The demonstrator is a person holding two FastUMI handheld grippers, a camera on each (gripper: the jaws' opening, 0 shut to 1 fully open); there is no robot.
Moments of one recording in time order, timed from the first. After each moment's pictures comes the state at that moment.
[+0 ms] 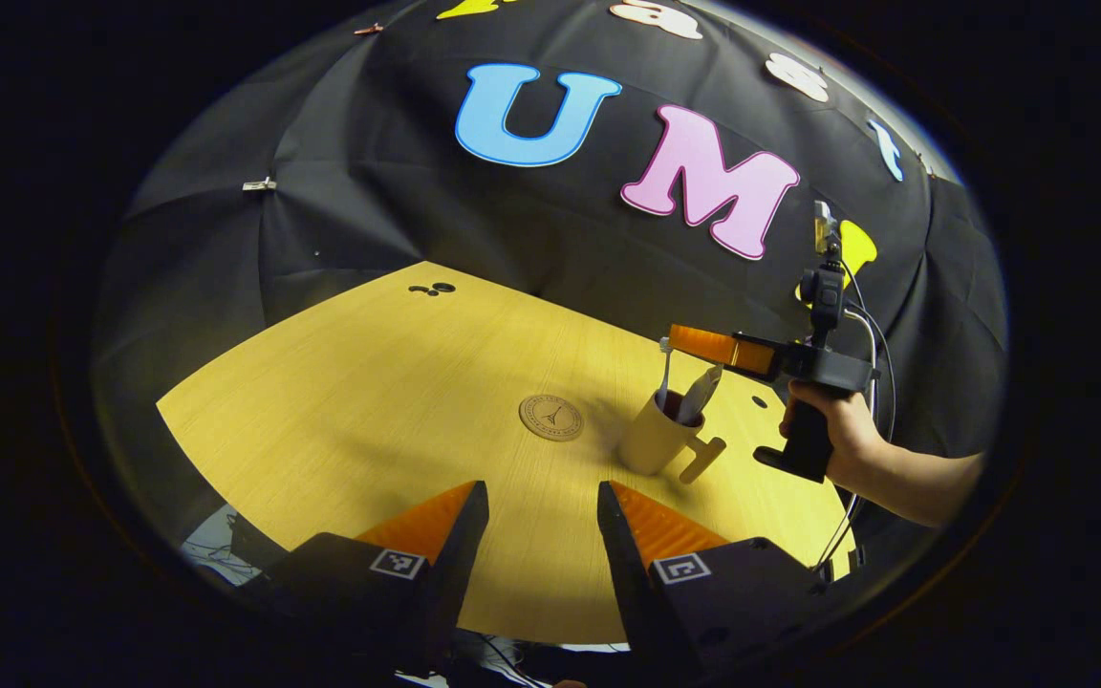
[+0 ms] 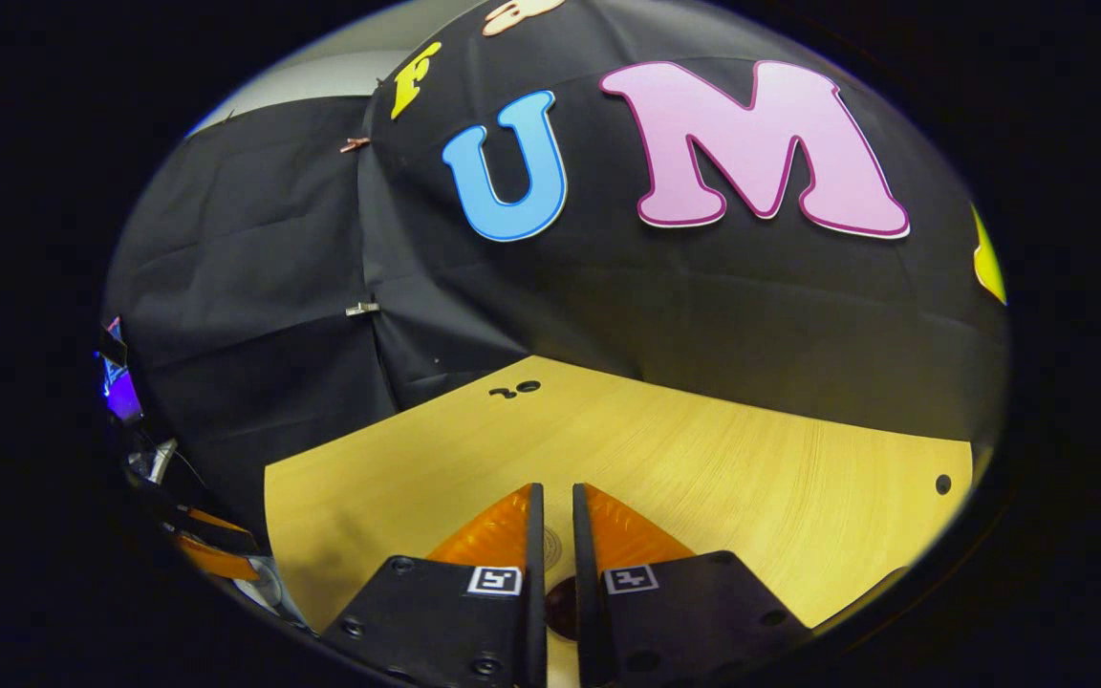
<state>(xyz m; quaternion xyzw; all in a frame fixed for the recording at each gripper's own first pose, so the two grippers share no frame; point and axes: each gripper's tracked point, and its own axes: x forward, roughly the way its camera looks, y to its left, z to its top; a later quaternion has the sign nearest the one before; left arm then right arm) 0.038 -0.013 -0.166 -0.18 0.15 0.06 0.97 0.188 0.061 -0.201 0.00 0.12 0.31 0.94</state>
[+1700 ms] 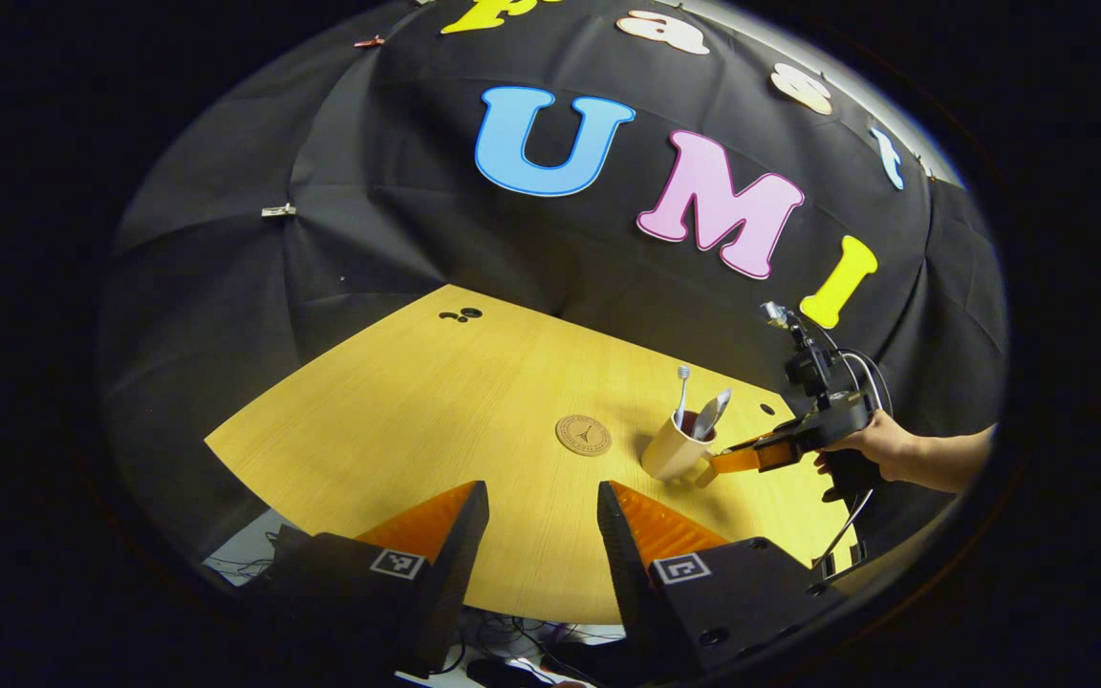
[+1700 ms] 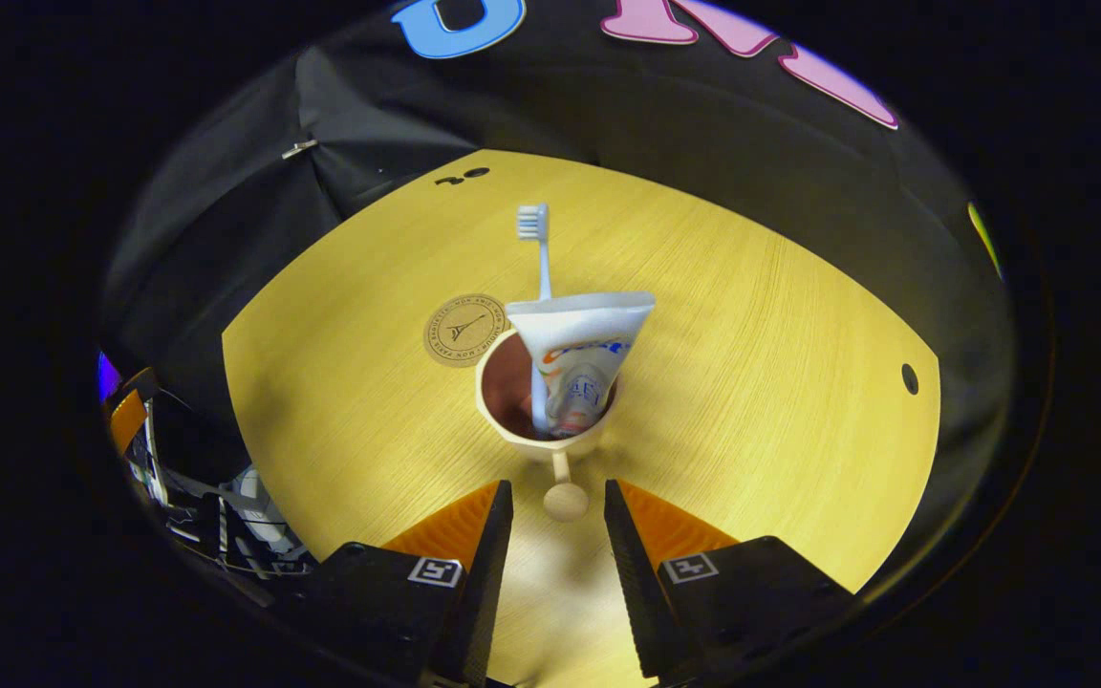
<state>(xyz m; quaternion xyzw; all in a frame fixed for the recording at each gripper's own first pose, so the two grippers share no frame) -0.015 0.041 -0.132 -0.17 0.14 0.08 0.97 0.119 -0.024 -0.328 -0.12 0.44 0.22 0.86</state>
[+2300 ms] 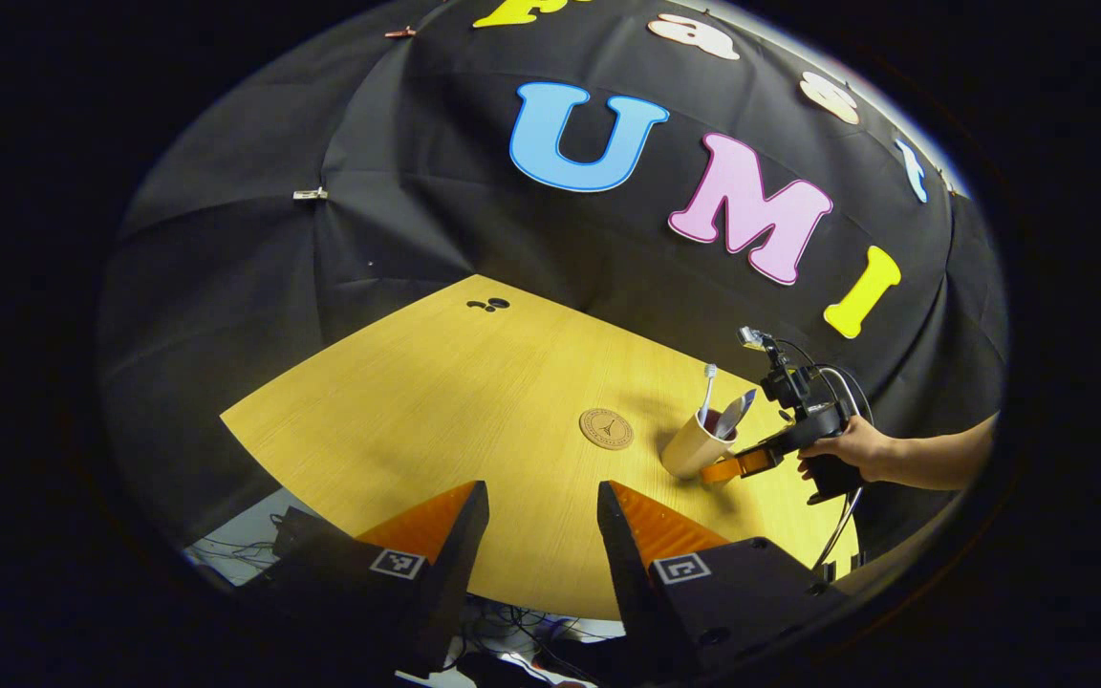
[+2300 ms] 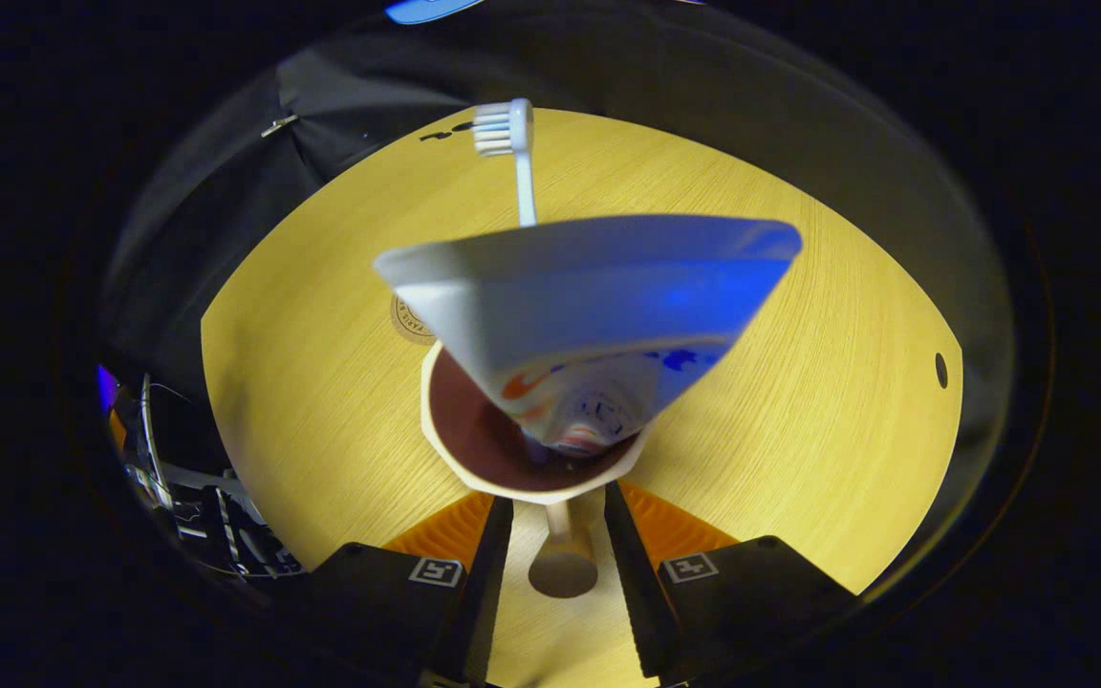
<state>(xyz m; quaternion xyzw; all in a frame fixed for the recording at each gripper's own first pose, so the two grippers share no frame) -0.022 0.052 -0.147 -0.19 0.15 0.11 0.96 0.139 -0.015 -0.377 -0.13 0.50 0.21 0.83</state>
